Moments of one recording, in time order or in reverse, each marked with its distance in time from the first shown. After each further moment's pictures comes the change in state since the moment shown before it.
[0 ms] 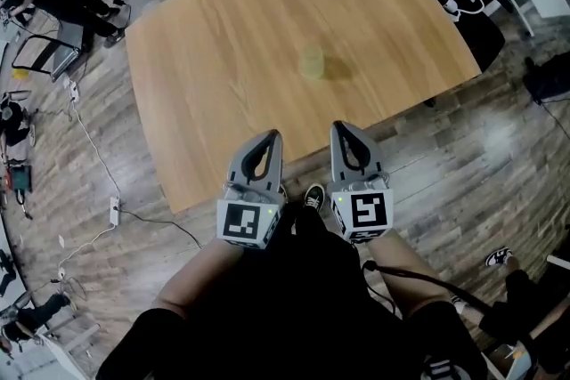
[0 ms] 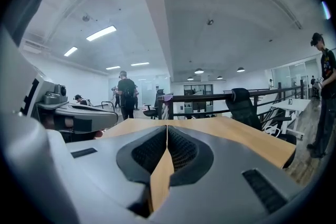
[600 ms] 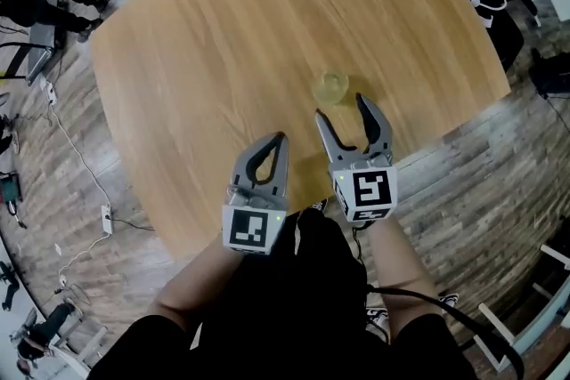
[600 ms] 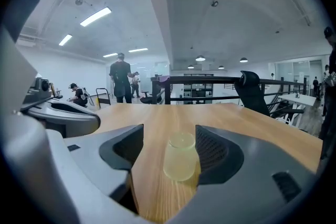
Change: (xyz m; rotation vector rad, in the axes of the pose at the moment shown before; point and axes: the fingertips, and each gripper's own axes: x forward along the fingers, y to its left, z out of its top) left arm 0.130 0.113 -0.102 -0.055 0.104 -0.044; right arm 0.215 -0.028 -0.088 -0.013 0.127 -0.001
